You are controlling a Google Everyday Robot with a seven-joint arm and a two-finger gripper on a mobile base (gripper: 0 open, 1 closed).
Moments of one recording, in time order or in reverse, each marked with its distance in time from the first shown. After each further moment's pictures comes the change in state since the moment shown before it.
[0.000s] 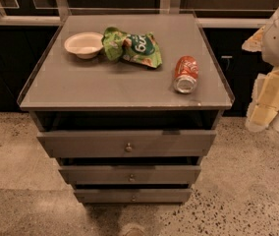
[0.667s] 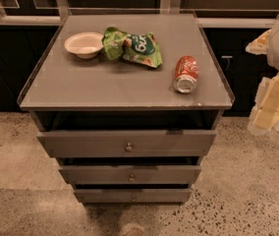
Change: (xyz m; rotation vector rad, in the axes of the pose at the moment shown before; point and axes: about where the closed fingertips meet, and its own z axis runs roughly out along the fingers) arm 0.004 0.004 0.002 0.006 -0.024 0.012
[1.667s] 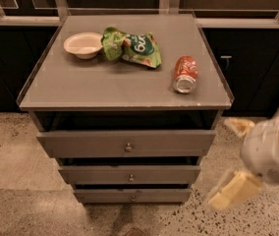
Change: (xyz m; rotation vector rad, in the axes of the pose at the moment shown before) arm -0.002 0.109 0.095 -0.005 -0.311 0.213
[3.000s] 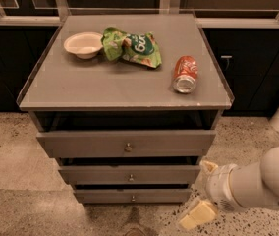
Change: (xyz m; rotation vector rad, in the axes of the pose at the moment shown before) arm 0.074 0.033 0.144 -0.105 -0.012 0.182
